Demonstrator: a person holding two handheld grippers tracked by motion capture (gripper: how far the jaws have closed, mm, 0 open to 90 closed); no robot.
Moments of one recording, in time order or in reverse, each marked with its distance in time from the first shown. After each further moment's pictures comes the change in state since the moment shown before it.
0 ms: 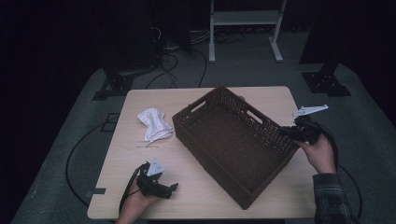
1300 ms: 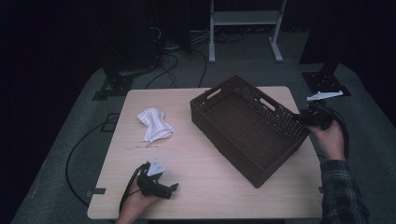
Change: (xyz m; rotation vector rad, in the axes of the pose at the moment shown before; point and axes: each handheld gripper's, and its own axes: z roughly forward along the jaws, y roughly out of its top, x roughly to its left) left arm 0.000 0.000 0.001 -0.008 -0.004 0.009; right arm -0.054 0.018 -0.012 -0.042 -0.215 0.044
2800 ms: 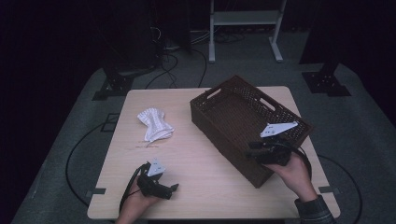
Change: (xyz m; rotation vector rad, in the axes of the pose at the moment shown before) left arm -0.001 0.000 -0.001 0.006 -0.009 0.005; right arm 0.183 -0.014 -0.032 -0.013 0.471 -0.185
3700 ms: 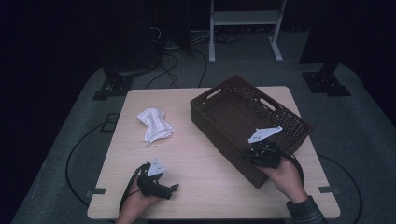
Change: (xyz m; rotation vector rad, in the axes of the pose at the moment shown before) left arm 0.000 0.000 0.000 0.001 -0.001 0.000; right arm 0.015 0.002 0.021 0.093 -0.071 -0.058
